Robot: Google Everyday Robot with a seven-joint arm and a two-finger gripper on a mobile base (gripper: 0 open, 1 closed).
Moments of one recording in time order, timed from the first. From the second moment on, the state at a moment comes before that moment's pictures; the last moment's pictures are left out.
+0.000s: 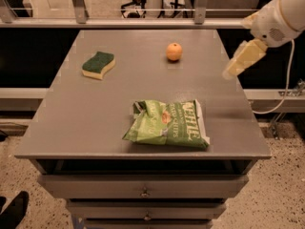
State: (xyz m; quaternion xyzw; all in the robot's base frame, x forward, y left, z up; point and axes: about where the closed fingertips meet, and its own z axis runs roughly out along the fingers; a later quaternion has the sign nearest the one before) arm 0.607 -0.228 0.948 -0.52 0.78 0.04 0.33
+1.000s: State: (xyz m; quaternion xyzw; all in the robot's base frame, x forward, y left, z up) arm 0.738 -0.138 0.891 -0.47 0.77 0.17 0.40
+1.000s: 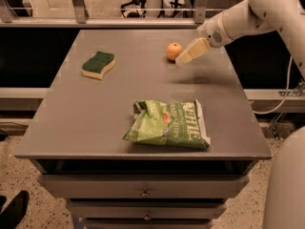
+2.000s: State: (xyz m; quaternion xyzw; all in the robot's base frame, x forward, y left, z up) arm 0.778 -0.111 0.860 -0.43 0.77 0.23 0.41
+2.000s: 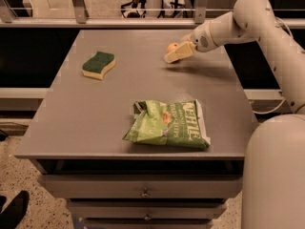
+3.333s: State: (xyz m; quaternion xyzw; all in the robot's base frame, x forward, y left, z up) arm 0.743 -0.153 0.948 -0.44 0.71 0.25 0.49
